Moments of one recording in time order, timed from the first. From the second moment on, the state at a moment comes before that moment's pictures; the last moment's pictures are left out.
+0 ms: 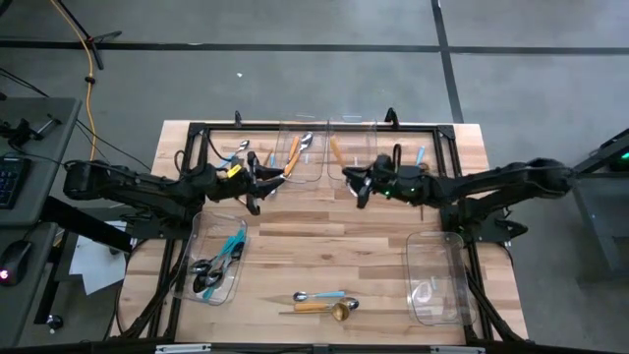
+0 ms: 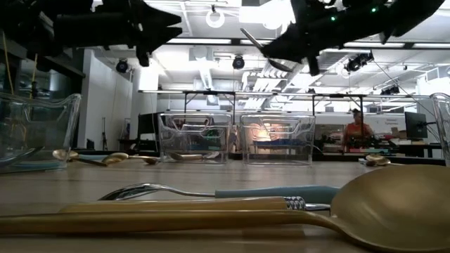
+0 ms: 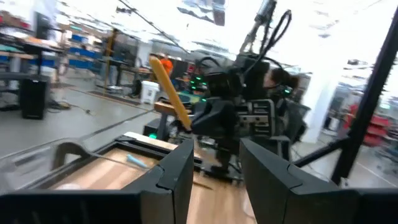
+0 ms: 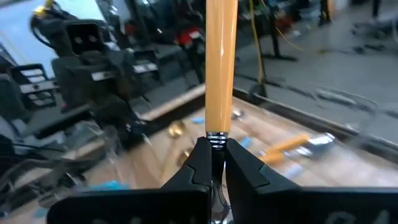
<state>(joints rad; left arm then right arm) 0.11 1.10 0.30 1.01 -0.05 -0.23 -0.04 1.24 0.57 0.56 0.37 0.35</state>
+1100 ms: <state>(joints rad) 0.02 1.41 0.55 1.05 0.05 -0.05 0.10 1.55 0.60 1.11 0.18 0.19</state>
